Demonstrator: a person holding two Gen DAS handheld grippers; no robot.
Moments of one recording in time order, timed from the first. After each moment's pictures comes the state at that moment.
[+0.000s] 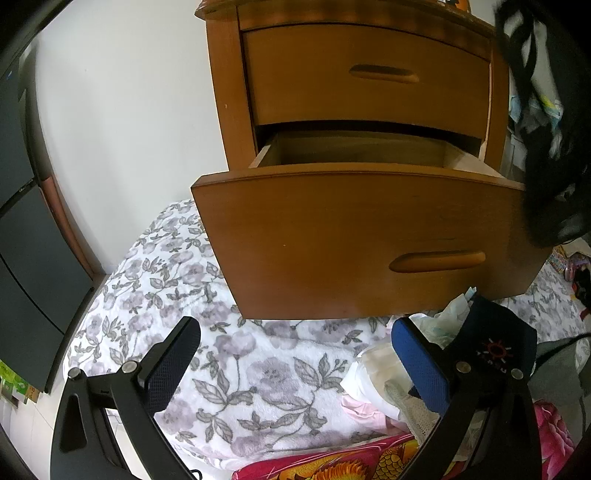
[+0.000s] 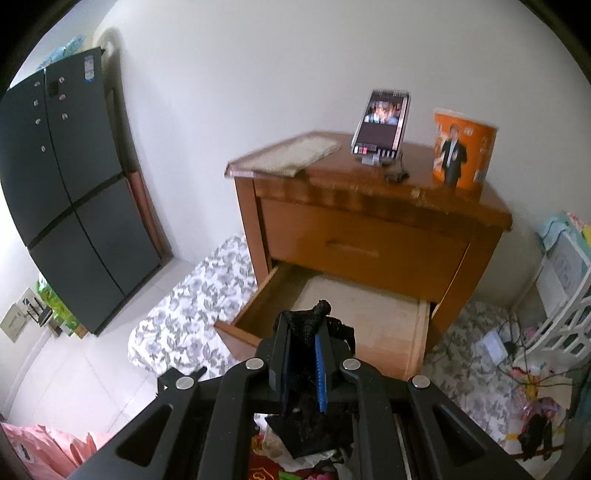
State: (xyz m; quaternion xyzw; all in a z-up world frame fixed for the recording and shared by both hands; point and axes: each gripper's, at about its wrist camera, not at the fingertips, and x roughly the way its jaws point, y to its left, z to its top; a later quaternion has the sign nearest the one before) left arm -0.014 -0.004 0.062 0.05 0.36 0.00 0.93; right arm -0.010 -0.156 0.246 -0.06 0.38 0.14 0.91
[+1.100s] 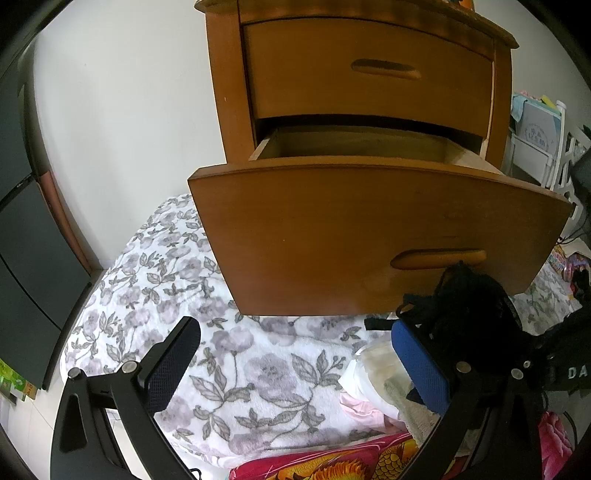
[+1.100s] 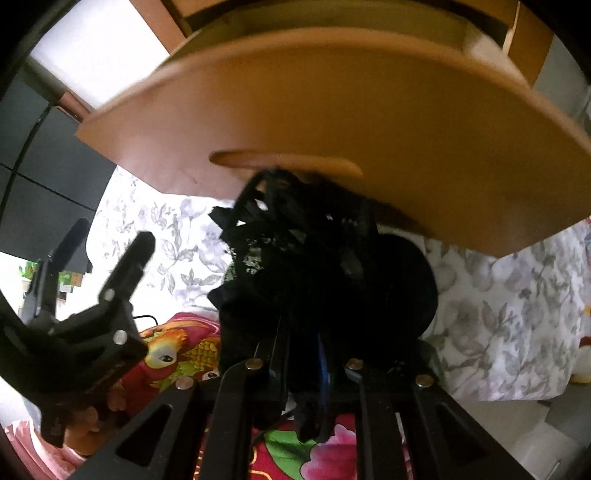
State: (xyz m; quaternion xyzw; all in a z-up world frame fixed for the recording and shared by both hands) left arm -0.011 -0.003 0.059 0.05 0.37 0.00 0.93; right arm 0.028 -0.179 -0.046 0.01 0.65 0.09 0.75
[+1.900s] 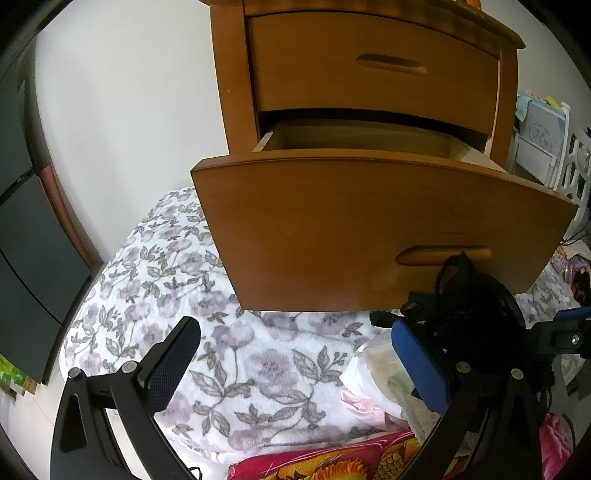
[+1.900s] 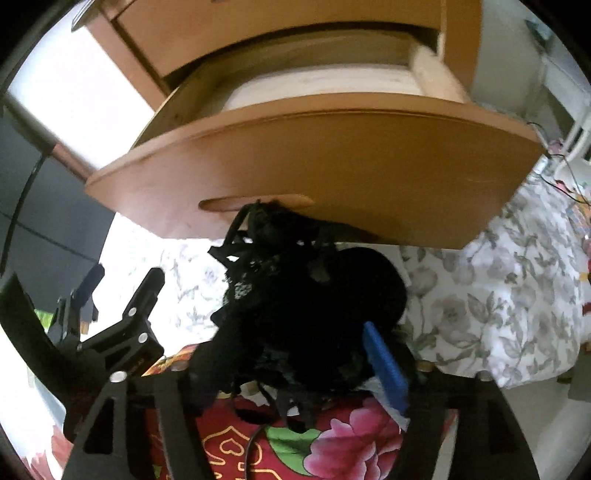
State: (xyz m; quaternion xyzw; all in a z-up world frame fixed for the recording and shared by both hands) left arm -0.012 0.001 0.059 0.04 0.38 0.00 0.92; right arm 0.008 -0.208 -0.021 0.07 0.59 0.04 0.80
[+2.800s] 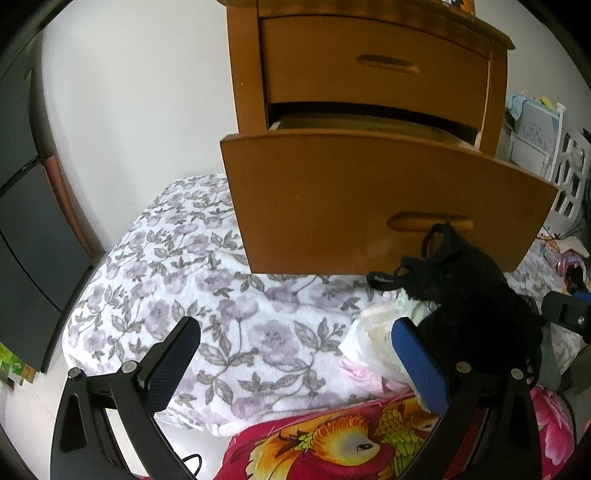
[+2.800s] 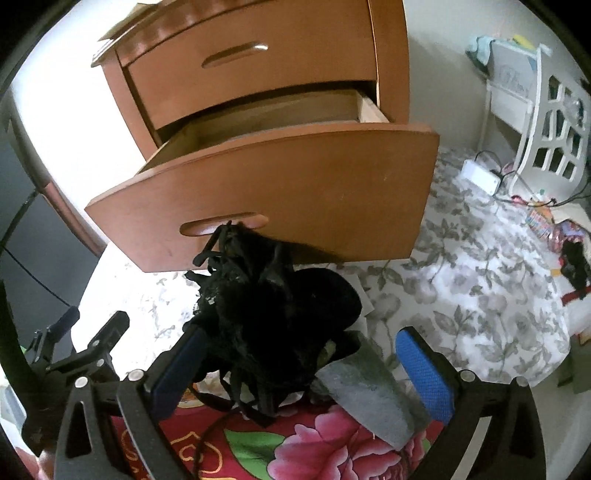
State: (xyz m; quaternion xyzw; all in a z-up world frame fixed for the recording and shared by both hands) left arm -0.051 0.008 0.055 0.03 0.39 0.00 0.92; right arm -0.054 -0.222 -0.011 0.06 0.46 -0.02 0.89
